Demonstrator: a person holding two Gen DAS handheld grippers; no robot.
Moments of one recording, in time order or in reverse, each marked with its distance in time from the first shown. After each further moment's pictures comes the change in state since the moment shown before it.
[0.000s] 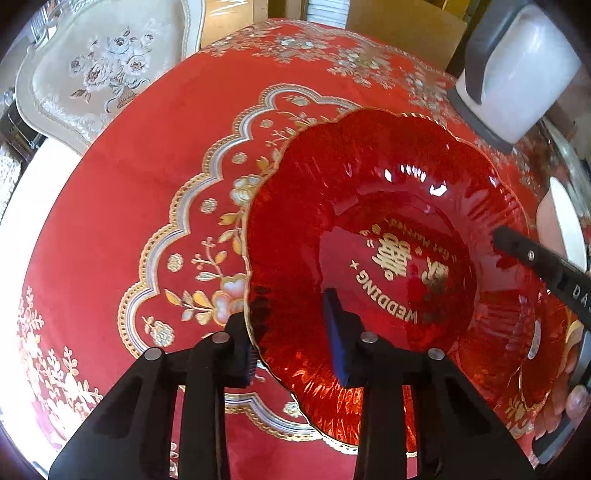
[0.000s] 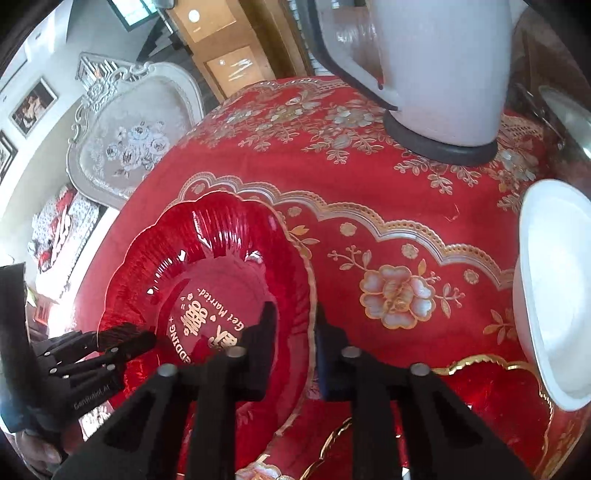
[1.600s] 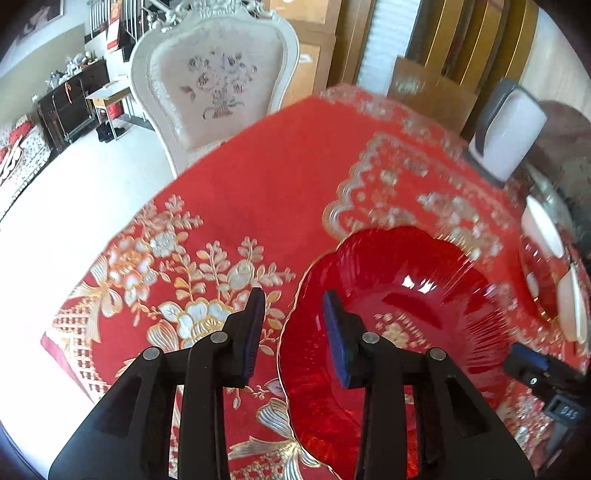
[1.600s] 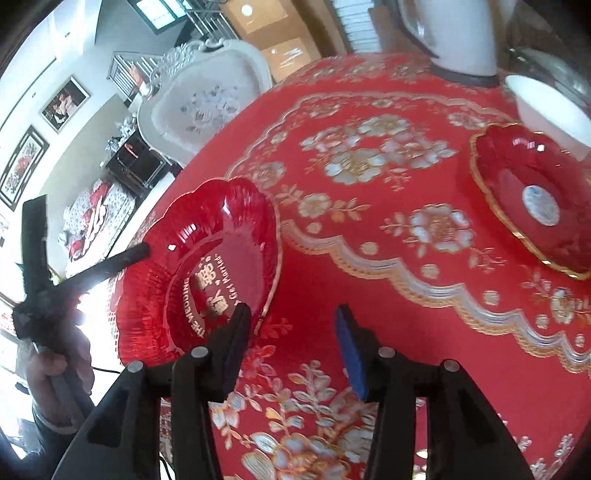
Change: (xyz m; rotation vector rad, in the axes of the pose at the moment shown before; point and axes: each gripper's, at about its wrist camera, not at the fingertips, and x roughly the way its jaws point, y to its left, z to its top) left arm -0.098 0.146 -0.135 -0.108 -0.278 0.005; right arm -0.042 0.102 -0.173 -0.019 -0.058 0.090
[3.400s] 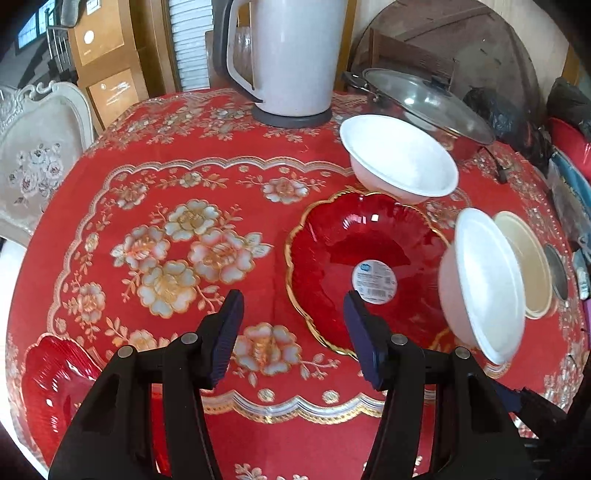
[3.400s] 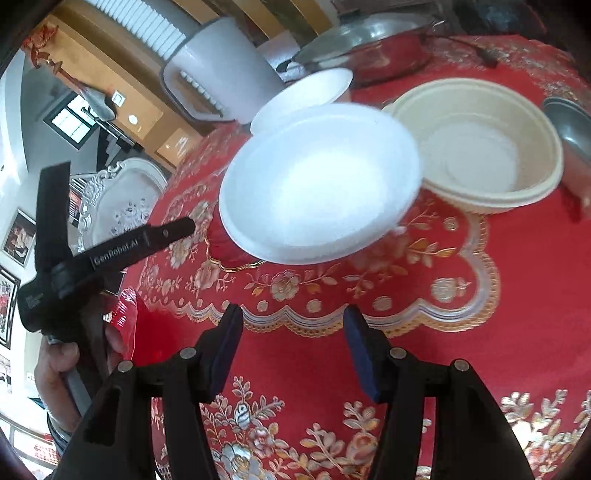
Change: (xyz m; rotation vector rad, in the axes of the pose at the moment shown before) left arm 0.042 -0.319 0.013 0.426 0.090 -0.187; right arm -0.119 -0.167 -0.047 0.418 -0.182 -0.087
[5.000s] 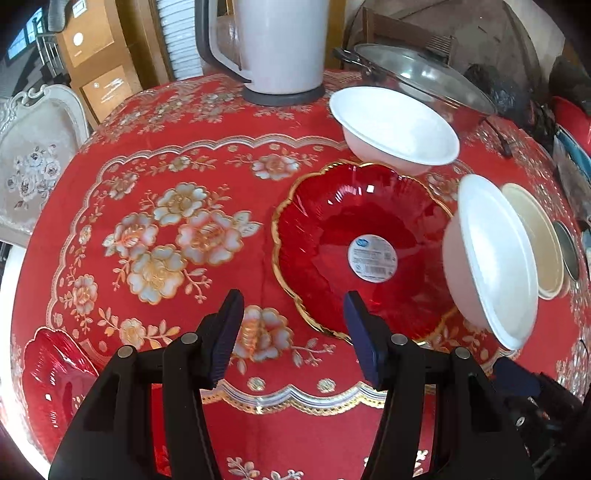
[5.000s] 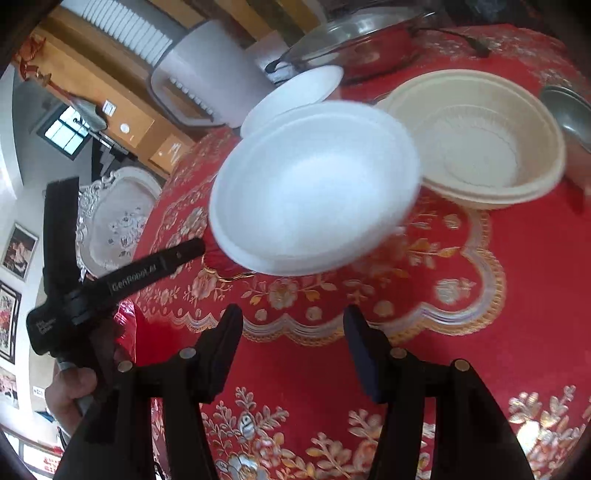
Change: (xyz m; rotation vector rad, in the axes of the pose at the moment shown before) left arm 0.011 -0.016 -0.011 0.041 0.061 0.011; right arm -0.015 -0.015 -0.002 0.071 -0.024 -0.013
